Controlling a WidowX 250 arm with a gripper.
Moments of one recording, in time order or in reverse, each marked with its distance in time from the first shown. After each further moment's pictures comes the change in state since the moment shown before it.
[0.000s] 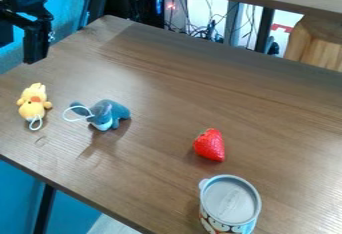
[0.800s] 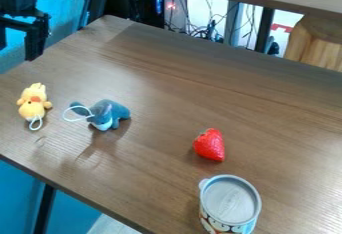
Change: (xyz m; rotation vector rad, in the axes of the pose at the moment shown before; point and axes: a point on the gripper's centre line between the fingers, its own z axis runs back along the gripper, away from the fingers) arm 0.029 0.046 -0.038 -0.043 0.090 0.300
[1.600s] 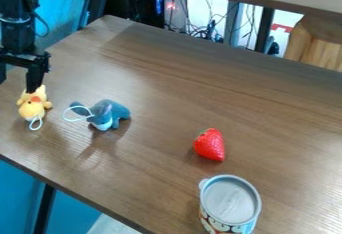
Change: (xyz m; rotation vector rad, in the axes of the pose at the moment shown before) arm 0.010 0.004 -0.059 0.021 -0.002 0.062
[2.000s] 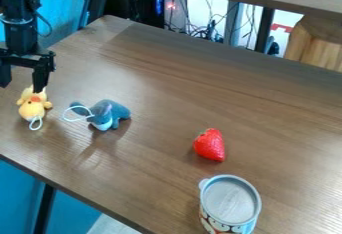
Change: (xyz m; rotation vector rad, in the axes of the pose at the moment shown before) arm 0.004 -0.007 -0.003 -0.048 -0.021 0.053
